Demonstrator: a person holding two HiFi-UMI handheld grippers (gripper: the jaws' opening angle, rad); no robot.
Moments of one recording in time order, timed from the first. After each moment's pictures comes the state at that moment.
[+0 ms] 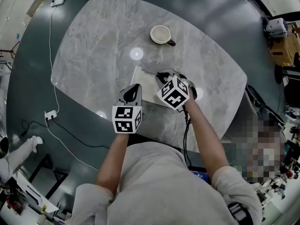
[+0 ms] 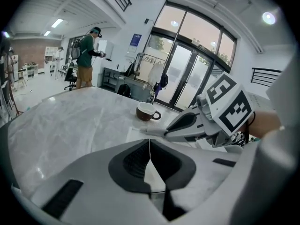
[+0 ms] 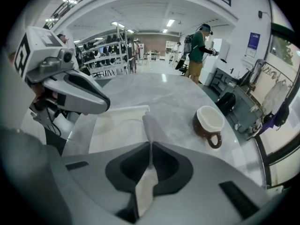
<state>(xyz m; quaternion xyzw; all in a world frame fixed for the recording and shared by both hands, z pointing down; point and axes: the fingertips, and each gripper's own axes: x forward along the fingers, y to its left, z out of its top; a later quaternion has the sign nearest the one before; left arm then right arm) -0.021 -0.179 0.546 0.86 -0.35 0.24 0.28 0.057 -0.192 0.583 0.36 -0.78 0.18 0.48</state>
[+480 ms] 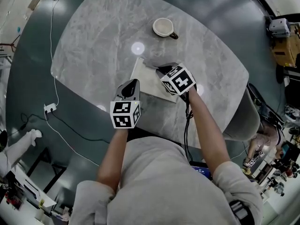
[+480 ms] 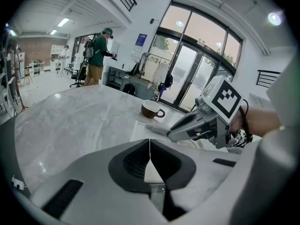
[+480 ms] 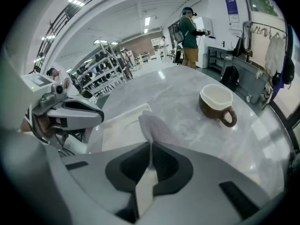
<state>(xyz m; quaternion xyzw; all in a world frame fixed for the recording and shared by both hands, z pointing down) -0.039 -0.169 0.553 0.85 -0.37 0.24 0.30 0.051 -0.182 0.596 0.35 -0.78 0.34 0.40</state>
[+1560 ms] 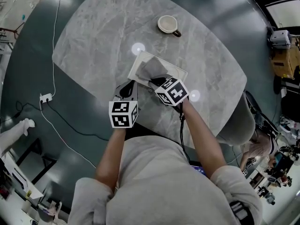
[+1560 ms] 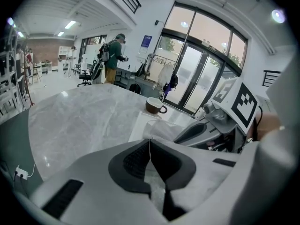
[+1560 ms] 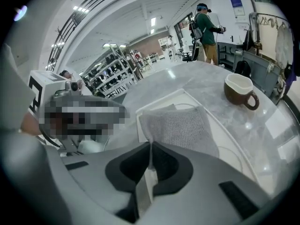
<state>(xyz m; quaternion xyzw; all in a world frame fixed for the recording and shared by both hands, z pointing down) -0.061 -0.129 0.557 0.83 -0.40 0.24 0.30 -0.002 -0.111 0.597 0.29 -0.81 0.36 0.37</state>
